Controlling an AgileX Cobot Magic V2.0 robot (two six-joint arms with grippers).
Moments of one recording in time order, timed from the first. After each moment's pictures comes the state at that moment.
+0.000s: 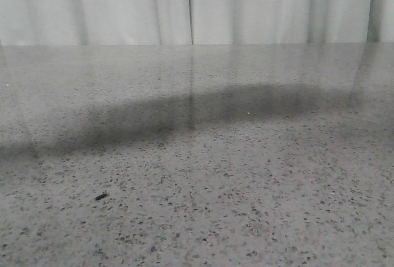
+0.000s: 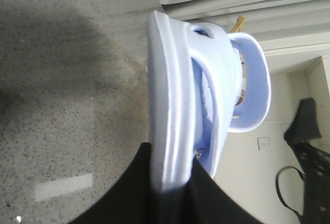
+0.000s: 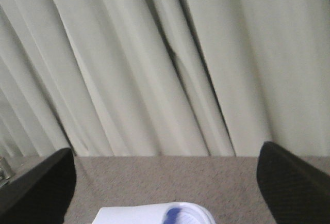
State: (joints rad) left arm -0.12 0.96 -0.53 -1.64 0.93 0.51; right arm 0.10 0.74 -0.87 1.42 0.37 -1.08
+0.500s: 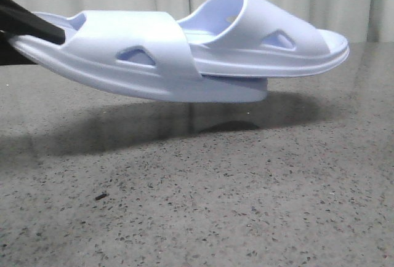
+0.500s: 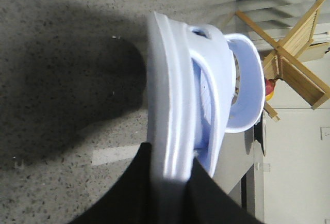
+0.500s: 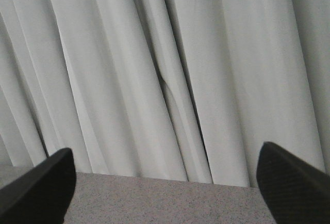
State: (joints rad) left arm -0.12 1.17 -0.54 -1.53 0.92 0.62; right arm 0.10 0.66 -0.87 1.34 0.33 -1.08
